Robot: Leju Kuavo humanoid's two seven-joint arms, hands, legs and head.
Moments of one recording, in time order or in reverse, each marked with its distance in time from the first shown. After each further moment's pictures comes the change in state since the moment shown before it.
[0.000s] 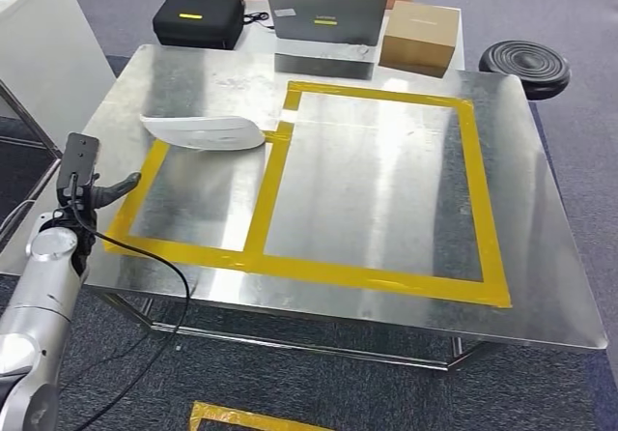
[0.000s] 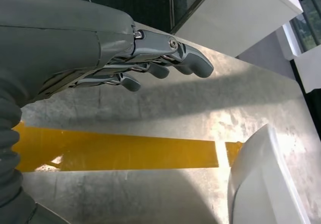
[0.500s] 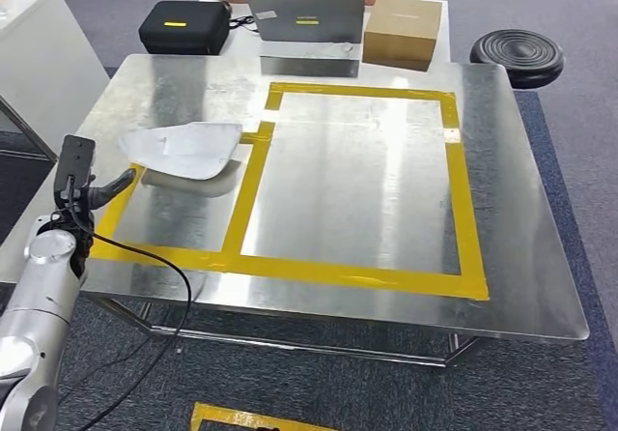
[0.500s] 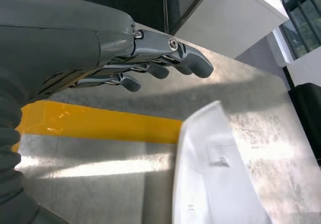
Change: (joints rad) left arm -0.005 -0.003 0.003 0.007 -0.004 0.022 -0.020; right arm 0.000 -0.002 0.000 0.000 0.001 0.004 0.001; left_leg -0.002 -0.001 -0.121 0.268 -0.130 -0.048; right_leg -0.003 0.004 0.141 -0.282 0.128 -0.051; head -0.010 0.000
